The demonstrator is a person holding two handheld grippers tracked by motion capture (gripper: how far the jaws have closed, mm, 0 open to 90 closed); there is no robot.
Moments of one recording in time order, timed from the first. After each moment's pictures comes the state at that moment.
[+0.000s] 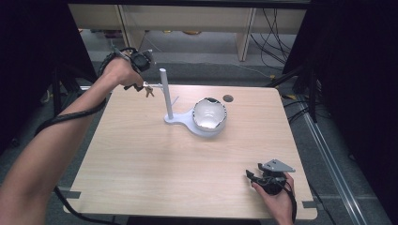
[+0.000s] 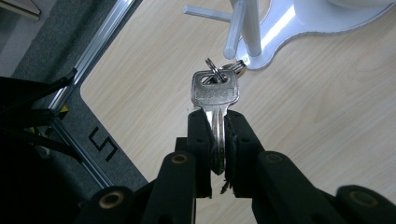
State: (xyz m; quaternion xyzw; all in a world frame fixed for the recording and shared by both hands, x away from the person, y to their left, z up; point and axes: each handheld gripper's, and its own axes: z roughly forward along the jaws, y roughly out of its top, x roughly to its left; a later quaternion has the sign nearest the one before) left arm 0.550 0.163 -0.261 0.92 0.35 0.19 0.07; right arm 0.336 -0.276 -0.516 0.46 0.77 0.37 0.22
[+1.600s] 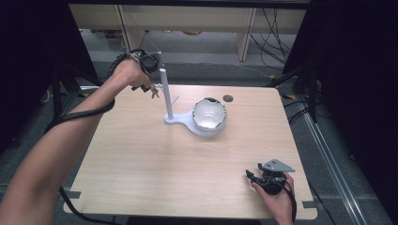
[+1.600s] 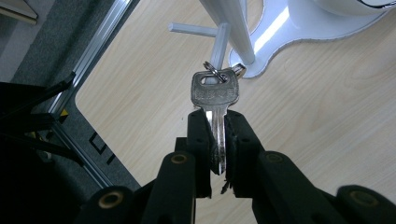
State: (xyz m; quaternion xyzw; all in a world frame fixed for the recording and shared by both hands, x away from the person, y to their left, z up) left arm 0.556 0.144 -0.270 0.92 0.34 0.18 0.07; right arm 0.337 -0.276 -0.516 0.46 0.78 0.37 0.21
